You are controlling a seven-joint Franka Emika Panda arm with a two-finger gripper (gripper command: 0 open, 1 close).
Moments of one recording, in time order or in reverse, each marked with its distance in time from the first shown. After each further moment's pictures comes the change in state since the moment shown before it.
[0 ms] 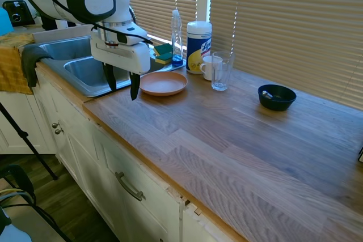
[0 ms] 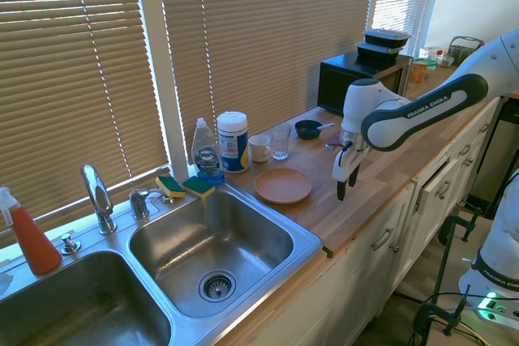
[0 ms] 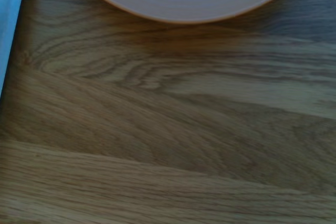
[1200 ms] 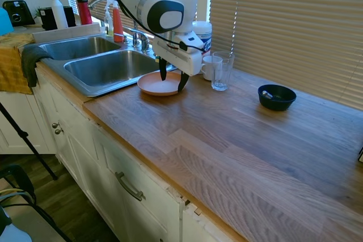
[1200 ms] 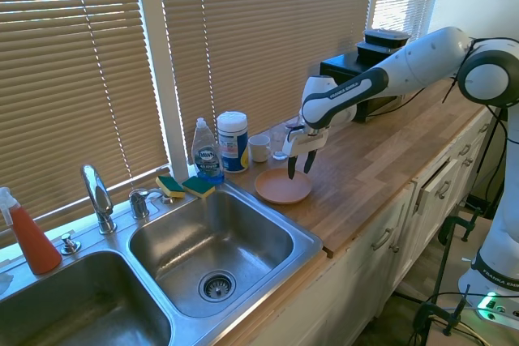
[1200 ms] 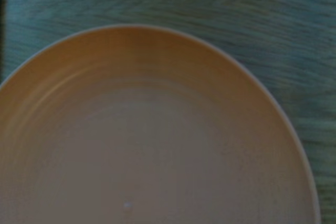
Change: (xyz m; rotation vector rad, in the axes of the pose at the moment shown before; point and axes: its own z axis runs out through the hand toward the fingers) arm 0.180 -0.080 0.042 0.154 -0.091 0.191
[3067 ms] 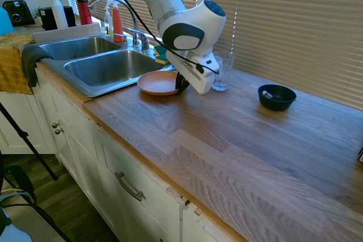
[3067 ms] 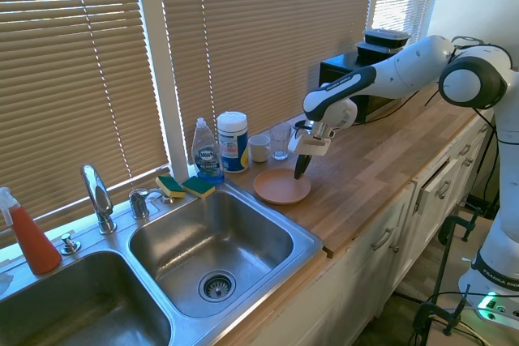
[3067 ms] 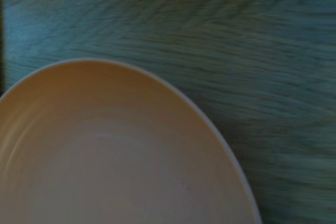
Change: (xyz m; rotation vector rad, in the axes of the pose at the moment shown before) arm 0.052 0.035 0.028 0.188 -0.195 0.022
